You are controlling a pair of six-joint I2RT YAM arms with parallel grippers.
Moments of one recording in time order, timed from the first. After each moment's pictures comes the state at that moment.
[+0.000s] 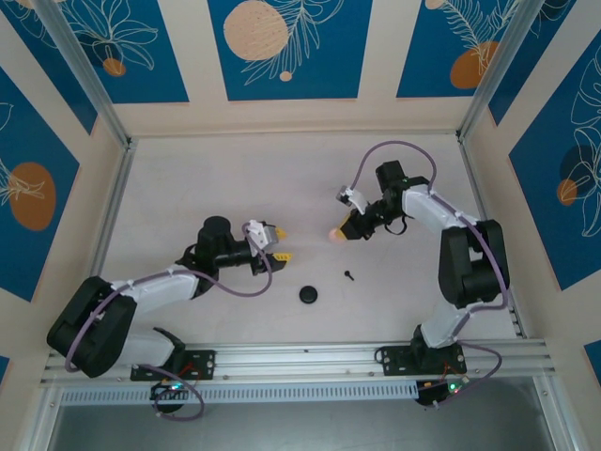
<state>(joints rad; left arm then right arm) -0.56 1.33 0.49 0.51 0.64 0.31 0.19 1.73 1.20 -0.85 -0.79 -0.70</state>
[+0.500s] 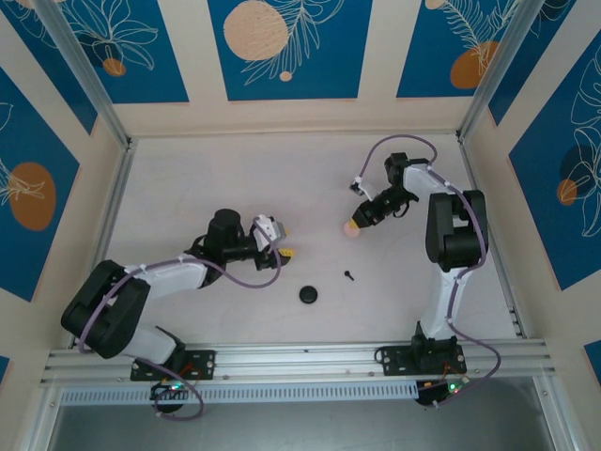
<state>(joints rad) -0.56 1.45 0.58 0.43 0.60 0.36 0.08 2.03 1.48 -1.05 -0.69 -0.66</state>
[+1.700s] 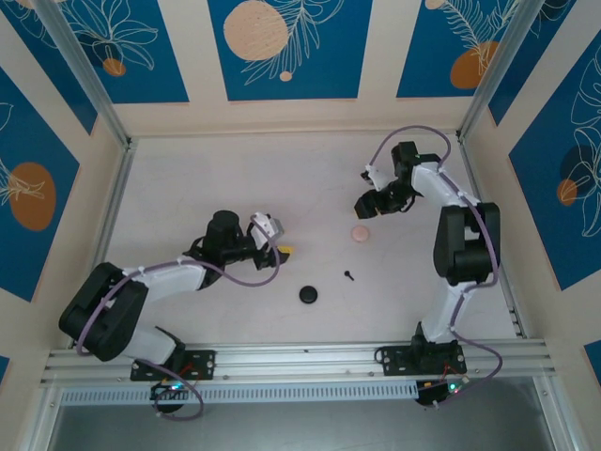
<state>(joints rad) -0.56 1.41 0.54 0.45 0.54 0.25 0.11 1.84 1.43 -0.98 -0.51 -0.28</state>
